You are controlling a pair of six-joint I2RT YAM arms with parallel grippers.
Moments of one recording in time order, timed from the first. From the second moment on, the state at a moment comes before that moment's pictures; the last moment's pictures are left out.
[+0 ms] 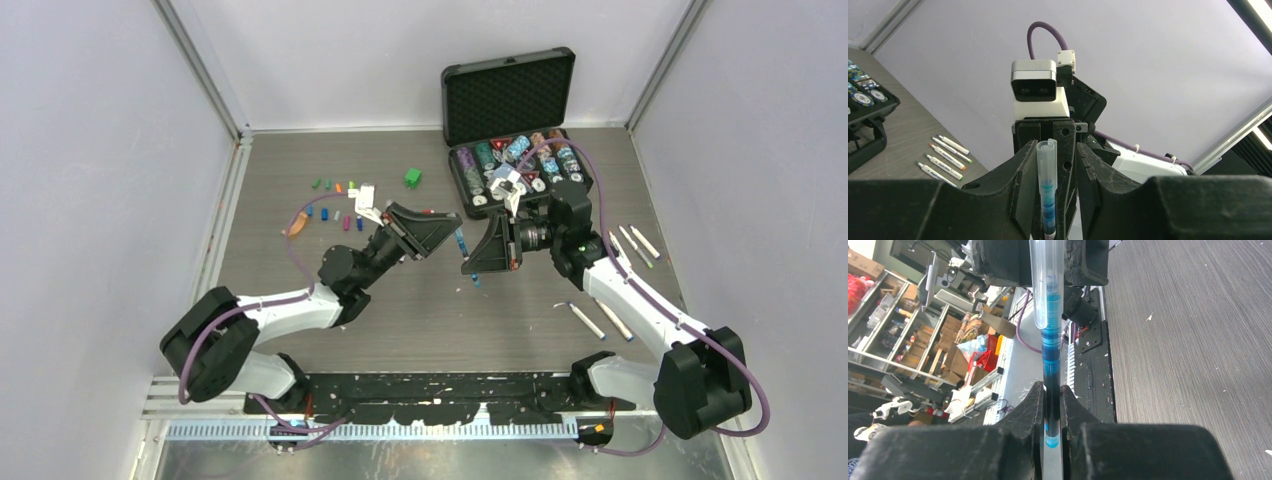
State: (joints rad) left arm -0.82 1.36 0.57 1.31 0.15 -1.03; right arm 0.36 1.17 0.76 0.22 -1.33 0.60
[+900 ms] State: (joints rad) left arm -0.70 1.40 0.65 1.25 0.27 -1.07; right arm 0.37 1.17 0.76 0.21 -1.29 0.57
